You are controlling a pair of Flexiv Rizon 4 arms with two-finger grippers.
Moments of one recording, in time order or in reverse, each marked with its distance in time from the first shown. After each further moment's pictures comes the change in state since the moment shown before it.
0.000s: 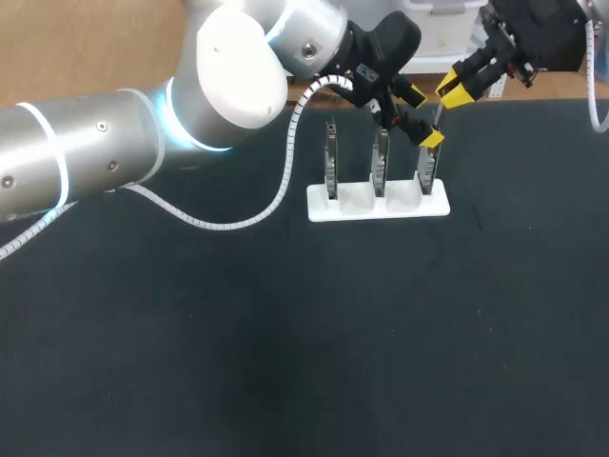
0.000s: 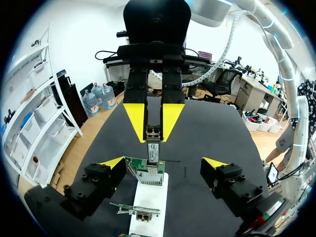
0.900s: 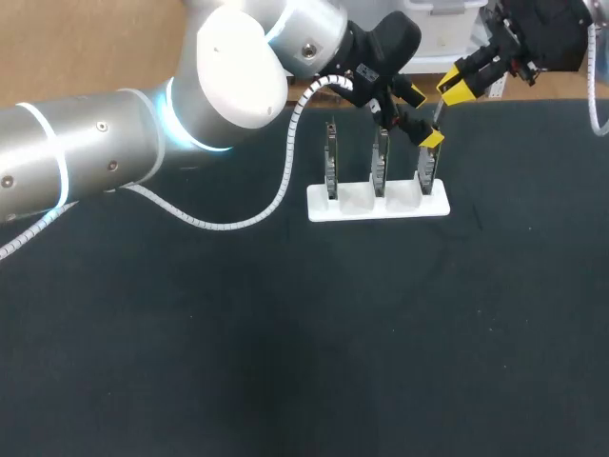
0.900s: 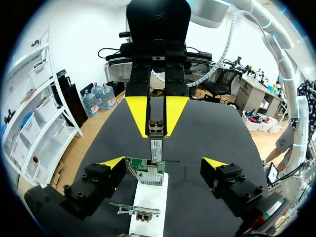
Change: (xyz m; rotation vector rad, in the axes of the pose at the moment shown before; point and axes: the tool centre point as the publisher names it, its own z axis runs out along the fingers) left arm 0.000 0.000 0.000 0.000 0.000 0.000; right arm -0.006 0.004 -0.004 -0.003 -0.060 0.023
